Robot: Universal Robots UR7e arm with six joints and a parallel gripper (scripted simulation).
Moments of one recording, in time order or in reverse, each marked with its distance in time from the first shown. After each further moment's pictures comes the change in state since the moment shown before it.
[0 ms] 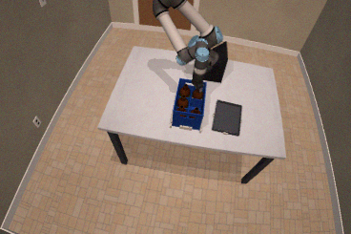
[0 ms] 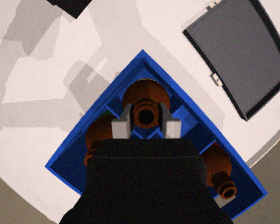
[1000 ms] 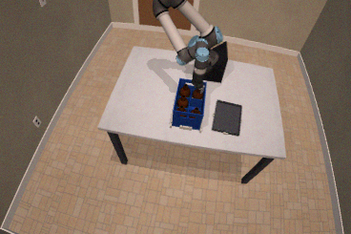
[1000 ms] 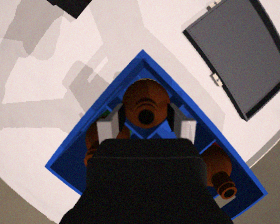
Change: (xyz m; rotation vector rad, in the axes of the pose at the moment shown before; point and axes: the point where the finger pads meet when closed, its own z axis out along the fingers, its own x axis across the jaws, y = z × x) arm 0.000 0.000 0.000 0.000 0.000 0.000
